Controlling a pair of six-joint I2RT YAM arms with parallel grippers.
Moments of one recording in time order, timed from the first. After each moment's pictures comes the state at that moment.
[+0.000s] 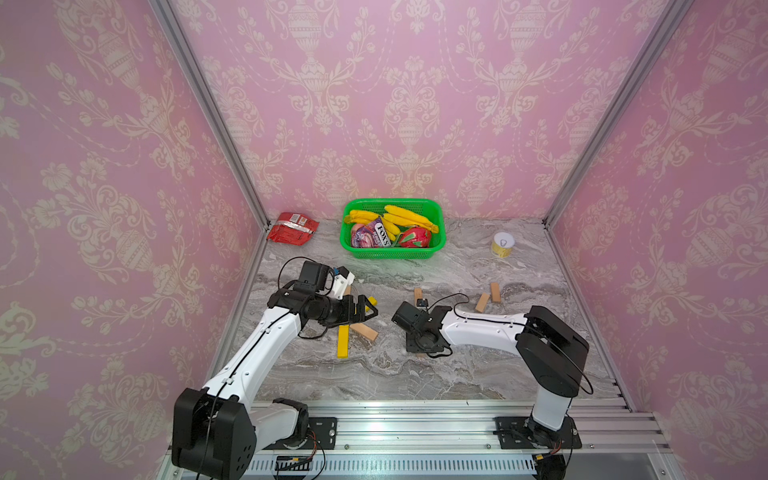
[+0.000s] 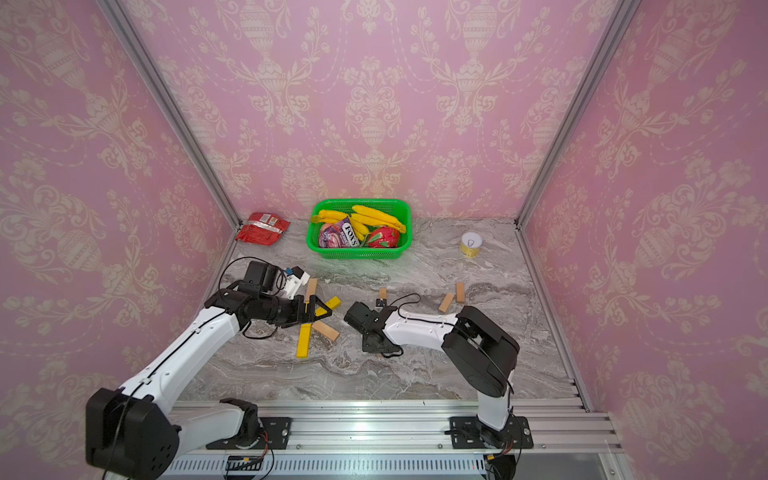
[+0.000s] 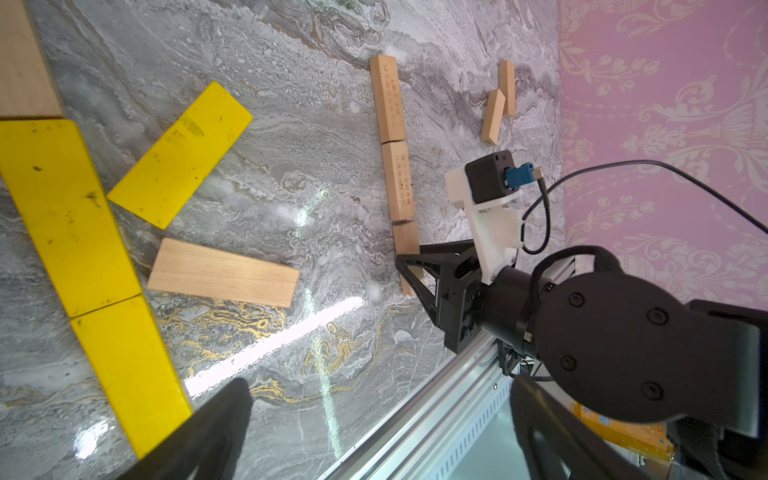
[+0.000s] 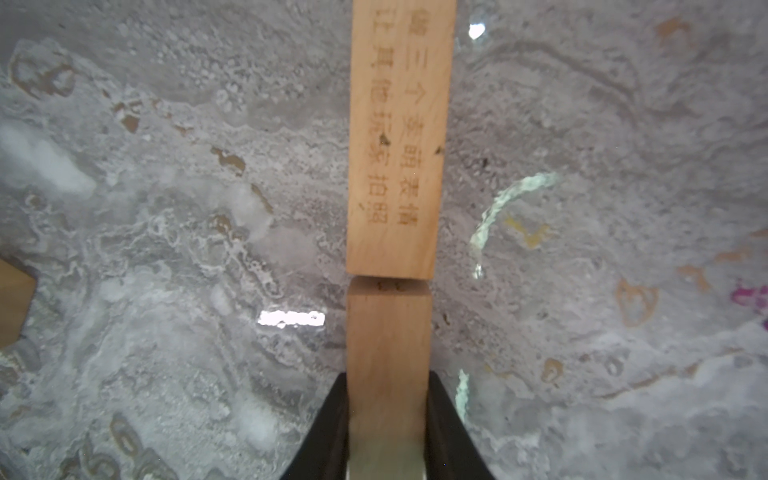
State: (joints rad) left arm -0.22 1.21 0.93 -0.77 0.62 -0.33; right arm 1.00 1.84 1.14 -0.65 0.18 0.93
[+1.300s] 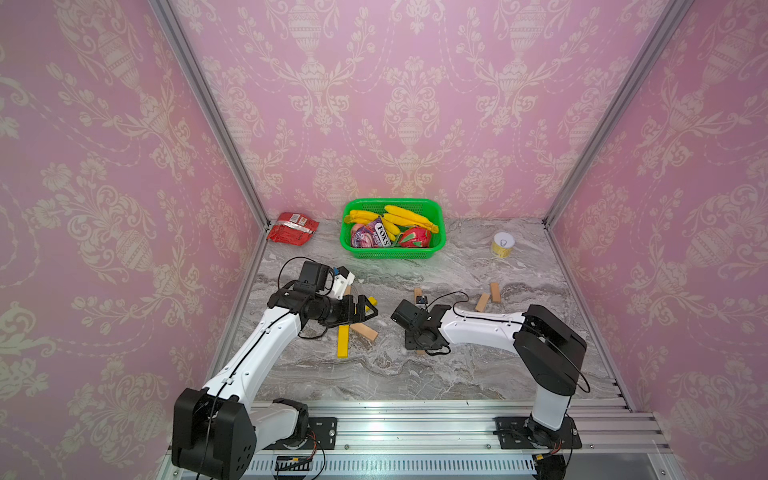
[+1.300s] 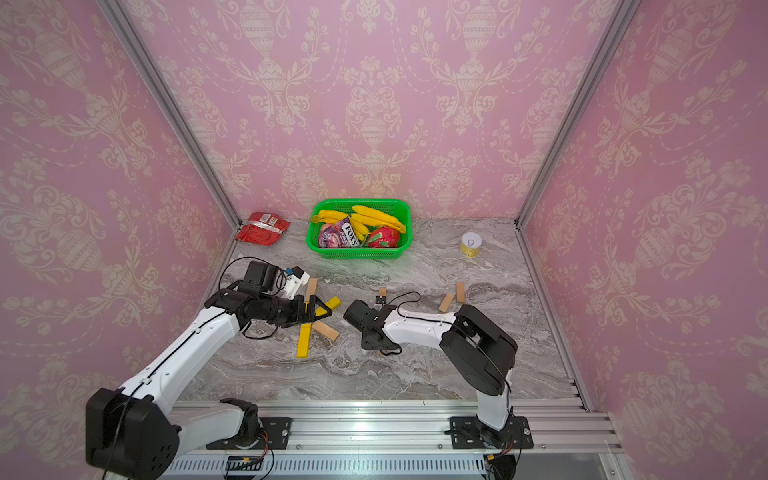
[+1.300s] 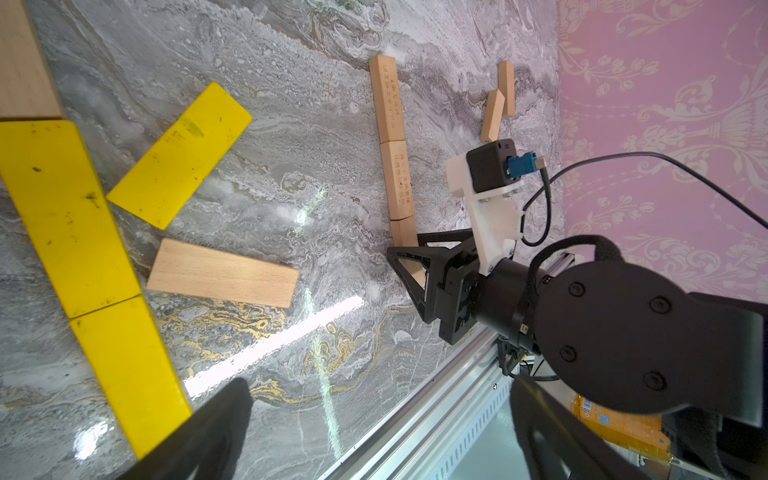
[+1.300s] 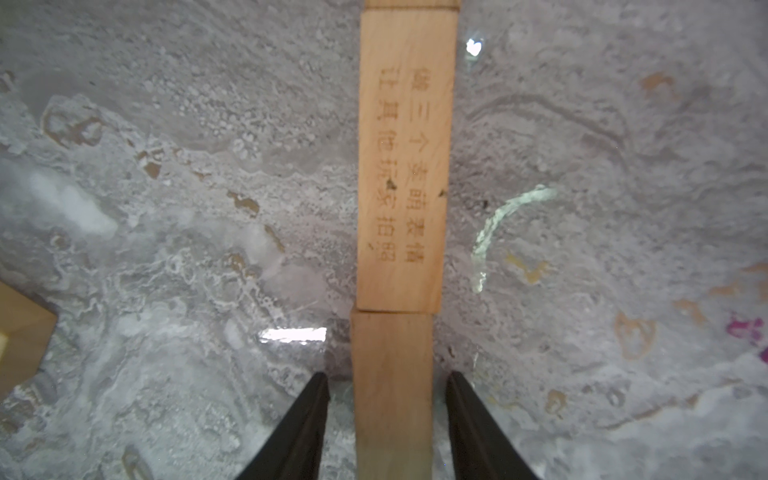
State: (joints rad) left arm -0.22 1.21 0.93 -0.77 0.62 -0.33; right arm 0.99 1.85 1.15 -0.62 0.22 0.92
